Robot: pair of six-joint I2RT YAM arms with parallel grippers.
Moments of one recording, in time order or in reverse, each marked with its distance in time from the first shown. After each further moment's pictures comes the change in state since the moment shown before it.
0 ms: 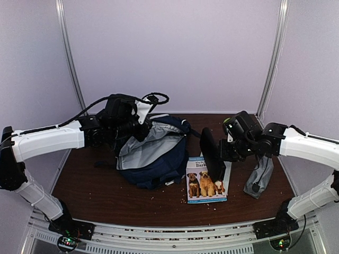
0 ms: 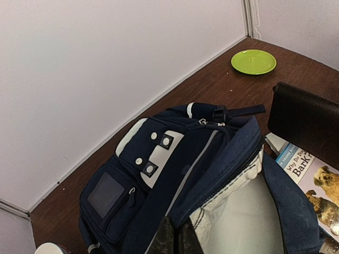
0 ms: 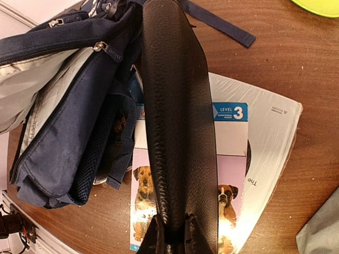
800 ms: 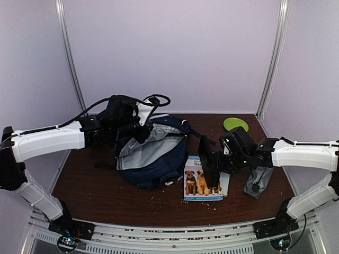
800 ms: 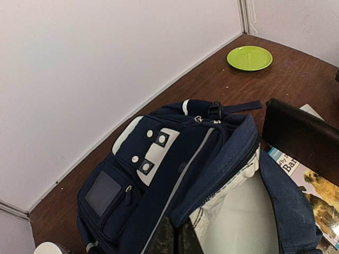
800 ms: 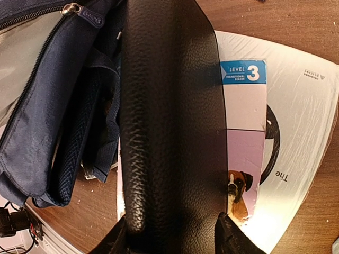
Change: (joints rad) left arm -0.016 0.000 0.000 -0.016 -0.005 0.001; right arm -0.018 0.040 -0.214 0.262 -0.134 0.079
